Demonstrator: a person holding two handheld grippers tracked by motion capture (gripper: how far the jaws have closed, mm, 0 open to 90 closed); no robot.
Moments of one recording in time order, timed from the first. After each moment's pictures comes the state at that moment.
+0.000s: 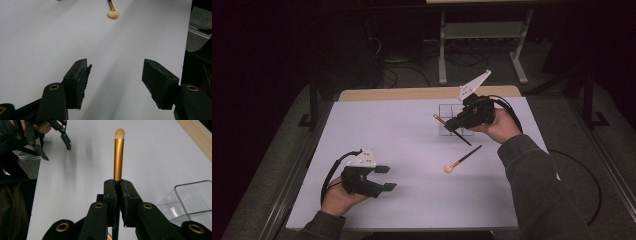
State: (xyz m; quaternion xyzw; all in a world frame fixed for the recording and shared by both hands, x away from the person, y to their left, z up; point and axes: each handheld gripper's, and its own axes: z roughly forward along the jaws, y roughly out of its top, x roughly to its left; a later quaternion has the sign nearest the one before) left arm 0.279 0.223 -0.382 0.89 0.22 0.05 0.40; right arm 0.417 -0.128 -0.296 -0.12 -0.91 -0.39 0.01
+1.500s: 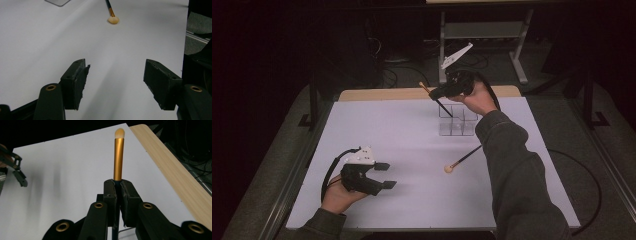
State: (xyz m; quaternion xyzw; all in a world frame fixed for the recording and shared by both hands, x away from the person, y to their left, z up) left arm 0.284 0.227 -0.380 0.88 0.21 0.05 0.41; right arm 0.507 -0.092 -0.285 -0.15 -0.89 -0.43 -0.03
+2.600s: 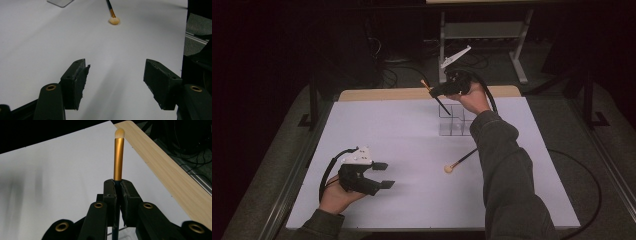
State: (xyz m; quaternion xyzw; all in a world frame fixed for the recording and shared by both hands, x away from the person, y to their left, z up) left arm 0.283 0.232 -0.378 0.88 0.21 0.05 0.42; right arm 0.533 -0.092 -0.309 -0.20 -0.88 -0.43 -0.03
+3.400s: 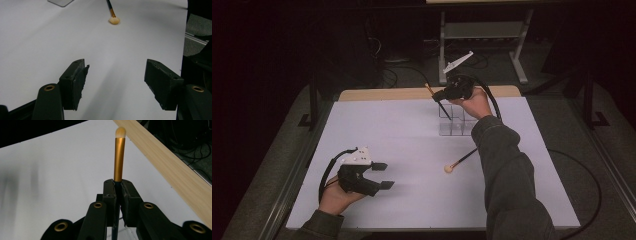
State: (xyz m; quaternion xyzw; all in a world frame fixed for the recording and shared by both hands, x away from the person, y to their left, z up) left arm 0.281 0.232 -0.379 0.88 0.22 0.05 0.42; right arm 0.527 -0.099 -0.322 -0.21 -0.88 -0.42 -0.04
